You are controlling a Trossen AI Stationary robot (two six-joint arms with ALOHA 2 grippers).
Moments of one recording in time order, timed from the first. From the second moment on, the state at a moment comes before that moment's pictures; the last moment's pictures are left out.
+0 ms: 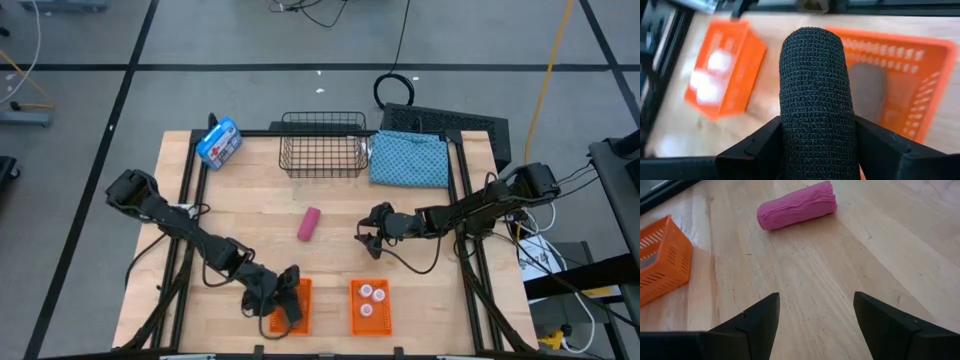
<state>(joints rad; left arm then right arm) -0.55 1.59 0.93 -0.11 0.01 0.80 0.16 1.45 0.43 0.42 0.24 0.60</state>
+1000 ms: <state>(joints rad) -0.59 1.67 0.93 -0.04 -0.02 1.17 0.16 1.45 0.43 0.53 0.24 0.74</state>
